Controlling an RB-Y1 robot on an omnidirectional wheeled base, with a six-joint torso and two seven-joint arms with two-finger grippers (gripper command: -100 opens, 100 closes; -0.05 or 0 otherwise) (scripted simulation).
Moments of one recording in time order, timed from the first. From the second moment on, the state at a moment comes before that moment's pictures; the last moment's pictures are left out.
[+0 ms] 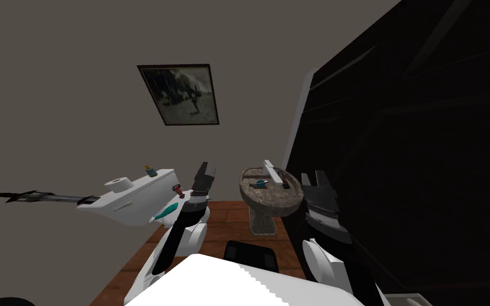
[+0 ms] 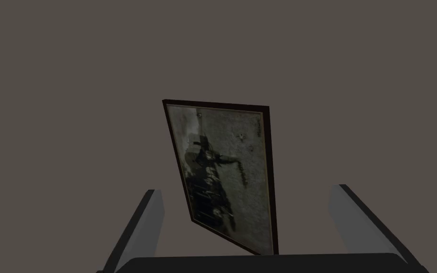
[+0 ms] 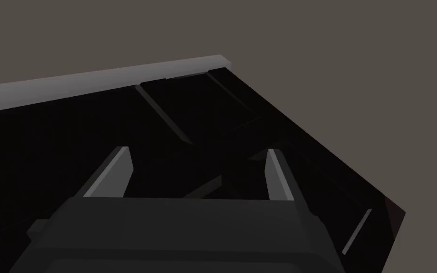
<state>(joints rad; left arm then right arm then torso) 0.52 0.03 -0.04 -2.36 -0.07 -0.37 0.00 0.51 0.01 0.05 -2.28 -0.04 -0.56 0.13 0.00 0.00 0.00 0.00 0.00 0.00</state>
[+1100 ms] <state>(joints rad) 0.52 0.03 -0.04 -2.36 -0.07 -0.37 0.00 0.32 -0.24 -0.05 -2.05 0.20 -0.61 0.21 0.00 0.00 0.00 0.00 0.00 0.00</state>
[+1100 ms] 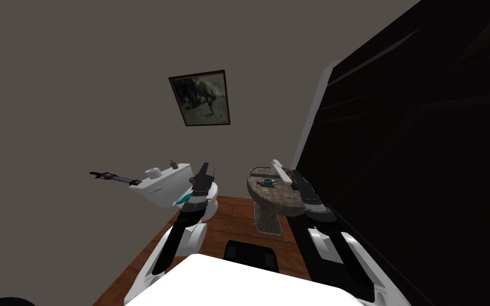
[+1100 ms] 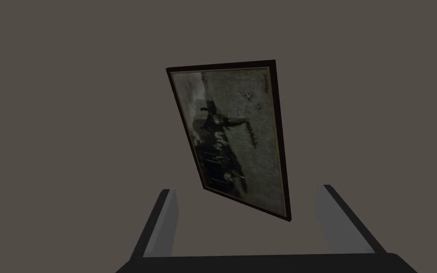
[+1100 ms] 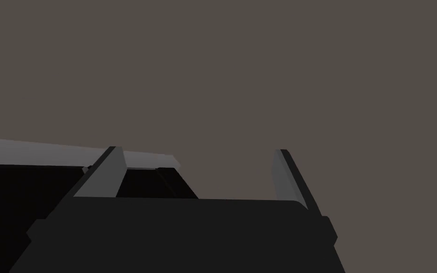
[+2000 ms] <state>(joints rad) 0.52 0.03 -0.04 -2.36 -0.07 -0.37 0.00 0.15 -0.39 -0.12 -1.84 0.43 -0.67 0.28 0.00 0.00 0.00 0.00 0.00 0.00</state>
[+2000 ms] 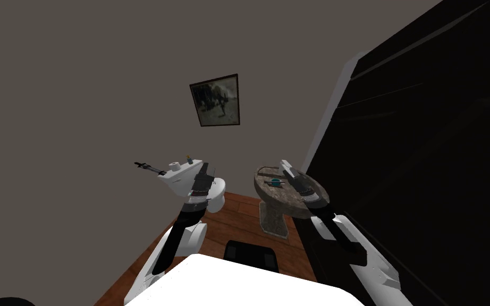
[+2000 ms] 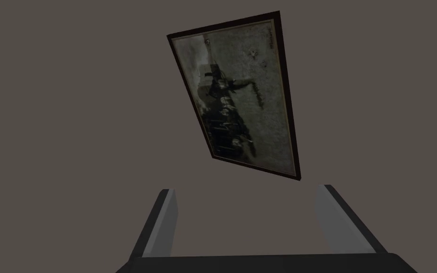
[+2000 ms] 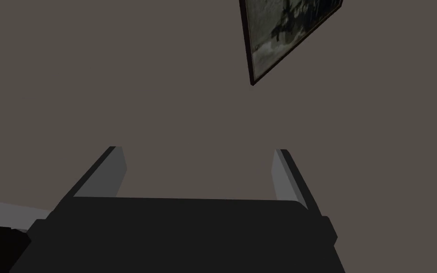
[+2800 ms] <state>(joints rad) 0.52 0.03 -0.04 -2.36 -0.07 -0.37 0.00 0.00 -0.51 -0.14 -1.62 0.66 -0.72 0.33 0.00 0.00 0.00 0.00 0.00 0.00</state>
